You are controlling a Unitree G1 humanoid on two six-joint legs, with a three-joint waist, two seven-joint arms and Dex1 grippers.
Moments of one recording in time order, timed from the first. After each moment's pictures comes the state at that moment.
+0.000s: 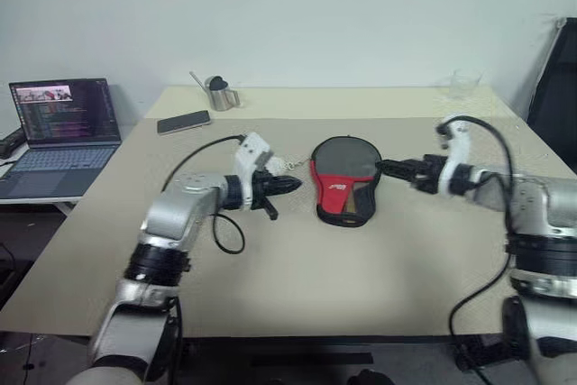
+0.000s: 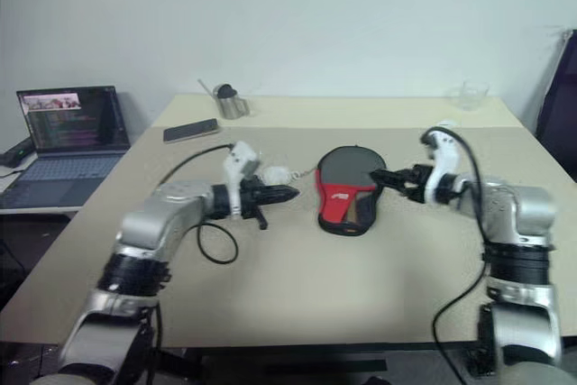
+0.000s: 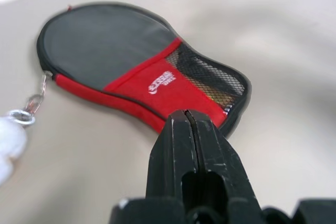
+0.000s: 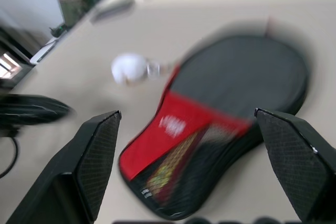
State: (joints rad) left arm -0.73 0.57 -0.04 0.07 -0.38 0.71 -0.98; right arm -0.85 -0.40 -0.34 0.12 0.59 1.32 0.43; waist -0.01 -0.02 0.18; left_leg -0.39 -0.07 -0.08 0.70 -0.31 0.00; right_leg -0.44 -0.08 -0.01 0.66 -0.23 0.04
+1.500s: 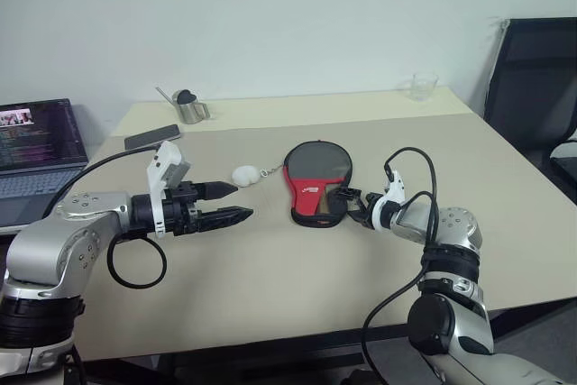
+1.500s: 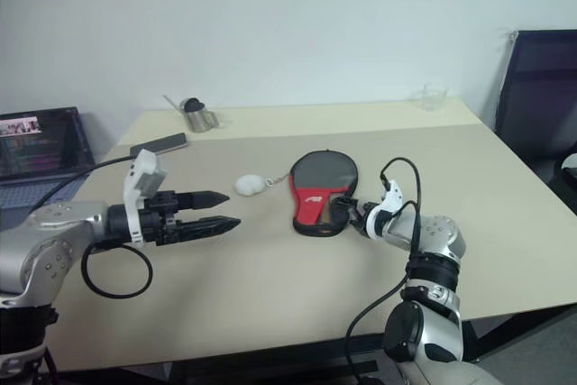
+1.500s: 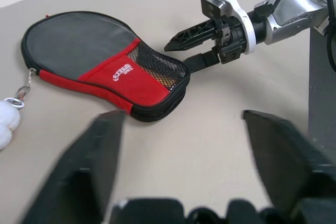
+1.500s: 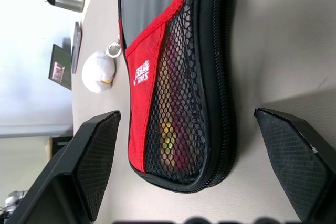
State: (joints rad) left arm -0.43 0.88 0.20 -0.20 -0.66 0.84 -1.04; right arm -0.89 0.05 -0.72 0.40 0.57 1.30 0.02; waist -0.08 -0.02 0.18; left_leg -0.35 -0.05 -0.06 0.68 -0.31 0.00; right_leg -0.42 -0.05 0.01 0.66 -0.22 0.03
